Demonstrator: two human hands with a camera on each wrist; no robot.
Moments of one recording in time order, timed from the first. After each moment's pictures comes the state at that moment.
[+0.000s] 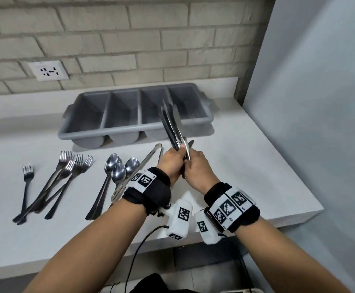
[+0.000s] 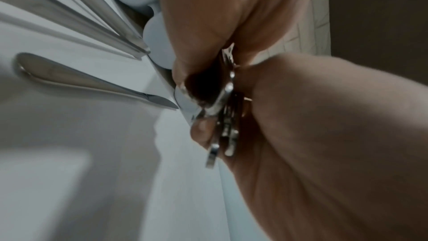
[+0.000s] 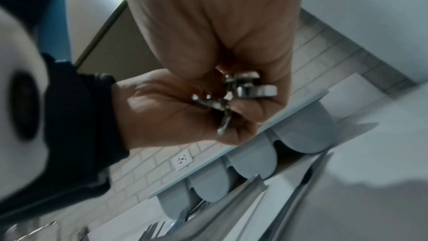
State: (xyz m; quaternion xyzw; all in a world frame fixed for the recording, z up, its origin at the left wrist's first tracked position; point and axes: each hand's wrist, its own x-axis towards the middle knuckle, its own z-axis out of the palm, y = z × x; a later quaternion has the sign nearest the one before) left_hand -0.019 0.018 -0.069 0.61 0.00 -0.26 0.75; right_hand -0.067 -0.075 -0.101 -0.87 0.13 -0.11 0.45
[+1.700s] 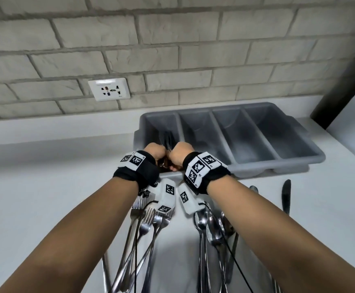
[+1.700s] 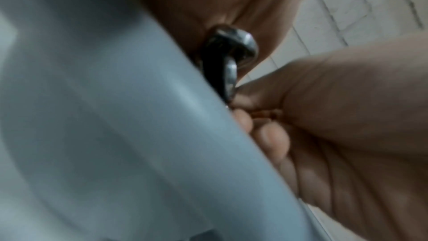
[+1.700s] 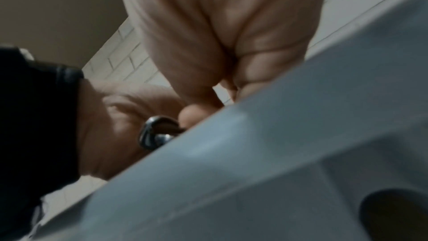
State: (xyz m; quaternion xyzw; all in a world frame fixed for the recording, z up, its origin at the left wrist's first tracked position) left_hand 0.337 0.261 -0.107 0.83 0.08 -0.20 0.52; right_hand 0.272 0.149 -0.069 -0.85 0.24 0.15 0.45
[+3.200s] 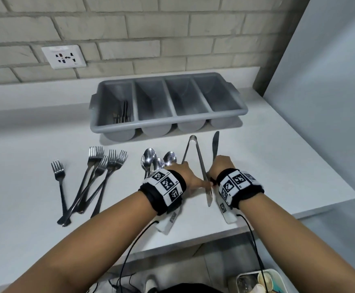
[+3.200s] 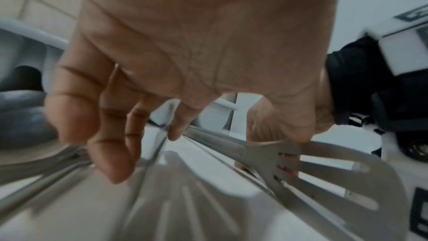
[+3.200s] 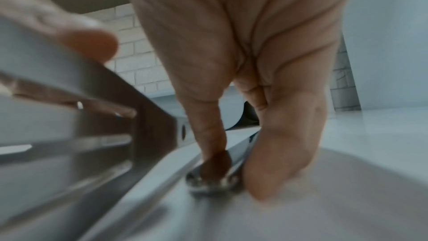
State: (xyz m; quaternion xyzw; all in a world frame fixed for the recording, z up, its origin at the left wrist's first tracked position) left_hand -0.007 0.121 -0.062 0.92 -0.24 -0.29 0.06; right_hand 0.007 -0.056 -0.168 -0.92 0.33 0.10 0.20
